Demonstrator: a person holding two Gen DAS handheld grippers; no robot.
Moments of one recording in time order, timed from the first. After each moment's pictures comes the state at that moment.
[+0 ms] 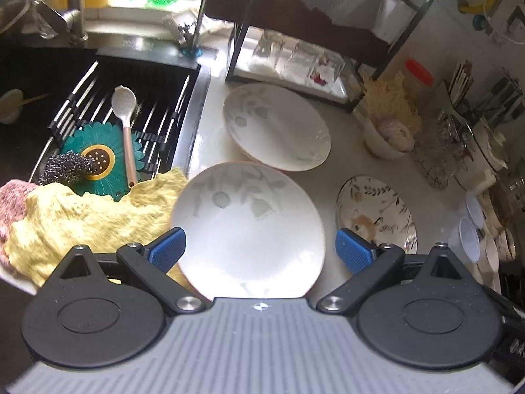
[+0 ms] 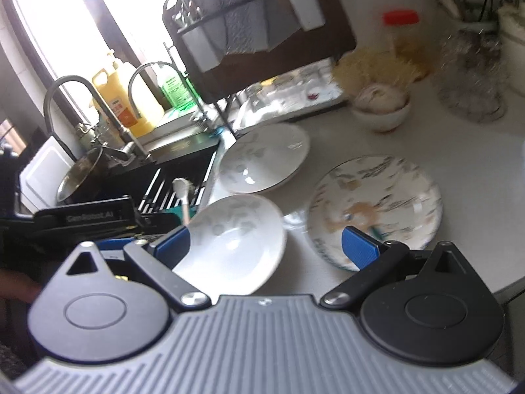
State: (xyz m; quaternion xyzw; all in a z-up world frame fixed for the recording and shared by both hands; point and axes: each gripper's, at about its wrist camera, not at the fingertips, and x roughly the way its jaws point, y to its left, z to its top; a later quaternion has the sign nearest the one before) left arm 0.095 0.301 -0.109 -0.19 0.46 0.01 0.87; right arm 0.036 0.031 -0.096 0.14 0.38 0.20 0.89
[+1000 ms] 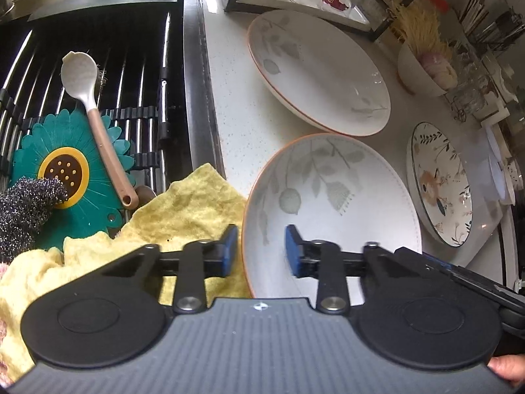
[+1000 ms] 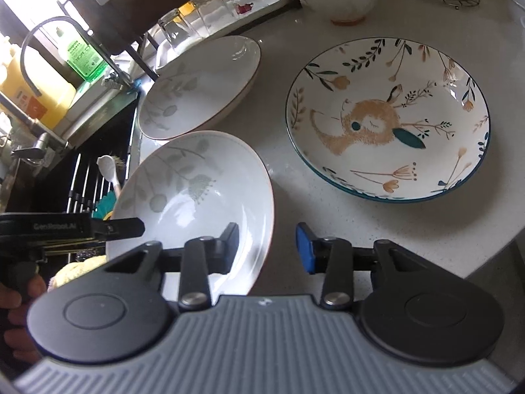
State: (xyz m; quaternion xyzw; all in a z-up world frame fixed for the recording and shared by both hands) left arm 0.190 0.380 -0.216 -0.14 0.56 -0.10 0.81; right arm 0.080 0.091 -0.196 0.18 0.47 0.06 0.86
